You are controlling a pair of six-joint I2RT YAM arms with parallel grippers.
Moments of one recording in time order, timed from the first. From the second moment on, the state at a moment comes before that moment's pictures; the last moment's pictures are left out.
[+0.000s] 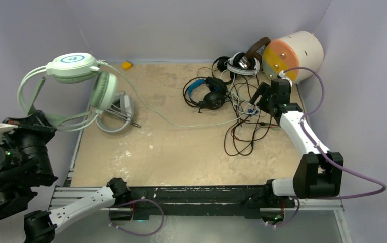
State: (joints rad) left arm -0.88 0.52 1.52 -0.76 -1.45 -0.31; right arm 0.05 1.35 1.01 -0.38 0.13 0.57
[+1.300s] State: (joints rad) left arm -0.08 1.01 1.29 -0.78 -0.24 -0.49; right arm 0.27 1.20 0.75 0.01 -0.55 0.29
